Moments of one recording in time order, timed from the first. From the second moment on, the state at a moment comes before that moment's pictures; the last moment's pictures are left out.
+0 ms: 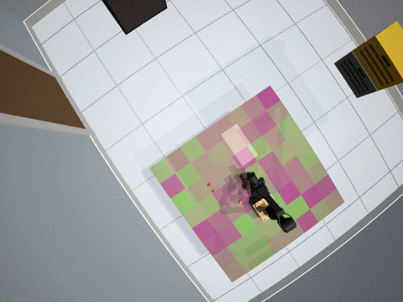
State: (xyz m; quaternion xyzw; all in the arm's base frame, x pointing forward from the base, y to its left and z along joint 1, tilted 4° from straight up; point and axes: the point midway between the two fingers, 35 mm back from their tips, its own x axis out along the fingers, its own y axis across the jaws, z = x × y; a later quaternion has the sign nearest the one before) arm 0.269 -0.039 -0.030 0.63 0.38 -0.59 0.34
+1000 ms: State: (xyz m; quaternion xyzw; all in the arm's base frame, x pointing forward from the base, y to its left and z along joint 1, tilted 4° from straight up) arm 0.269 -0.039 -0.030 0.63 0.38 -0.59 0.34
